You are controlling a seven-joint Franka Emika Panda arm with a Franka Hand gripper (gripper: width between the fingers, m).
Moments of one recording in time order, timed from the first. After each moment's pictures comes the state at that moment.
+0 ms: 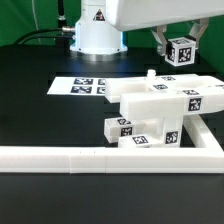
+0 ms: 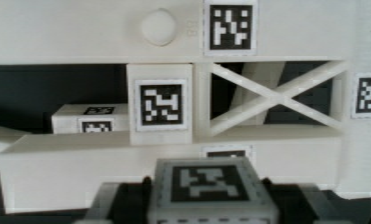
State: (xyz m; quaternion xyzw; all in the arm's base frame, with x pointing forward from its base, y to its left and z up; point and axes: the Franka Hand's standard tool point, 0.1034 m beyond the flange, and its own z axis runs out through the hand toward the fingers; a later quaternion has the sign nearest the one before) arm 0.609 0.090 0.155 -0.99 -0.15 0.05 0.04
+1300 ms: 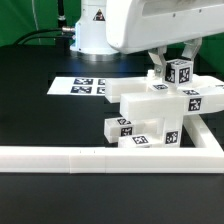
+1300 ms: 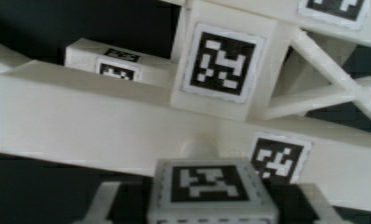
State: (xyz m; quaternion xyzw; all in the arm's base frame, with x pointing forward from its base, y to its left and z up) arm 0.629 0.083 0.131 -0.96 -0.26 -0.01 0.03
